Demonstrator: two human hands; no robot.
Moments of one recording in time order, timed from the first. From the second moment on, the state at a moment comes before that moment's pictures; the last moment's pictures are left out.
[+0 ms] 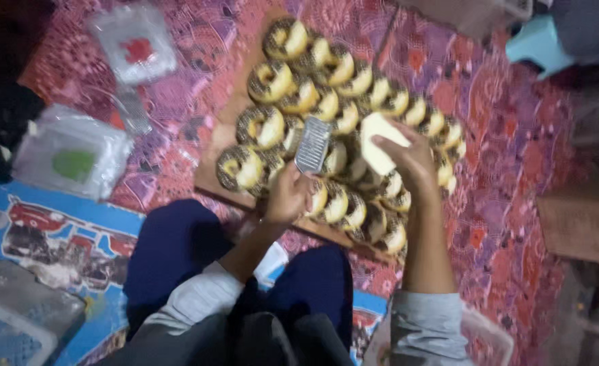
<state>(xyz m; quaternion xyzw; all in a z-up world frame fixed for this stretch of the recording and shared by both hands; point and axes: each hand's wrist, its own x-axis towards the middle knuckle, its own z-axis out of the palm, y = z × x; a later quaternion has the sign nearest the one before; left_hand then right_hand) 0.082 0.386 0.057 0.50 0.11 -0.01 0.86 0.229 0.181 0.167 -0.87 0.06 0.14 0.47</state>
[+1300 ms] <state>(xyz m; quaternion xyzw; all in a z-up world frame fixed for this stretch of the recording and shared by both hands) 0.092 0.510 0.024 0.50 0.15 -0.06 0.85 0.343 0.387 0.109 -0.95 -0.04 0.21 0.21</state>
